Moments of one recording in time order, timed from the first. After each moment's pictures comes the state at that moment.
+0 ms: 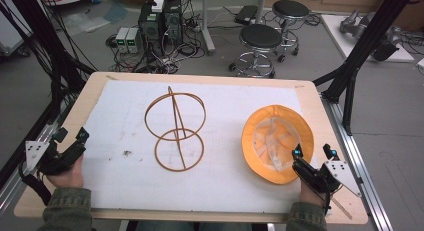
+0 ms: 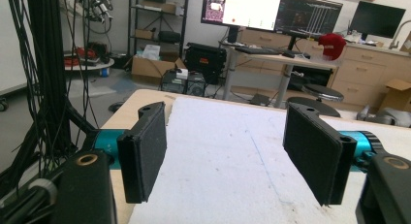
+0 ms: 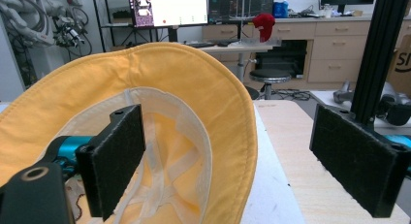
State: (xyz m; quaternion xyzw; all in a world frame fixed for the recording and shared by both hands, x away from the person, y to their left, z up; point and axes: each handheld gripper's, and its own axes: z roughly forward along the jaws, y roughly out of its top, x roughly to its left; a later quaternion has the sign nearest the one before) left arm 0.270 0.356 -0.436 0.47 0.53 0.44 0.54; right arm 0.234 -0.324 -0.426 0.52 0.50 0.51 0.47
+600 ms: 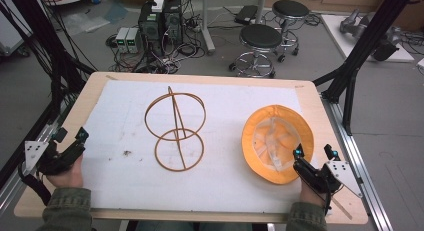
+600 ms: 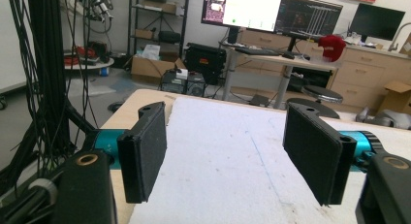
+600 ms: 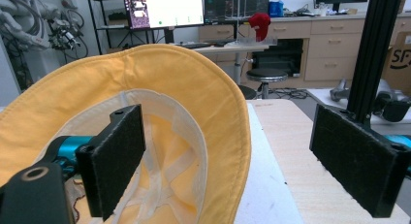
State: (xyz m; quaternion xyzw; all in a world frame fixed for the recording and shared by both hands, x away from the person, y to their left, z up) left arm 0.270 0.357 -0.436 0.47 0.53 0.44 0.55; right arm 0.234 -0.325 -0.426 0.52 0.50 0.51 0.47
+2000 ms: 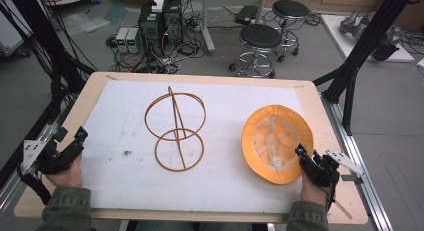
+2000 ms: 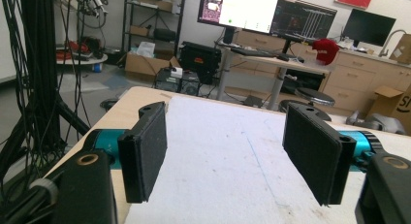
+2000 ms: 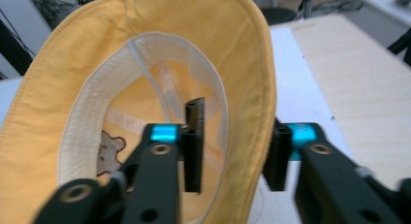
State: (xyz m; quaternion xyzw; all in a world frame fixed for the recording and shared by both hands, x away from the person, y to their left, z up) left arm 0.272 0.362 -0.437 0.47 0.54 0.43 0.56; right arm 0.252 -0.336 -0.424 0.60 0.55 0.50 0.30
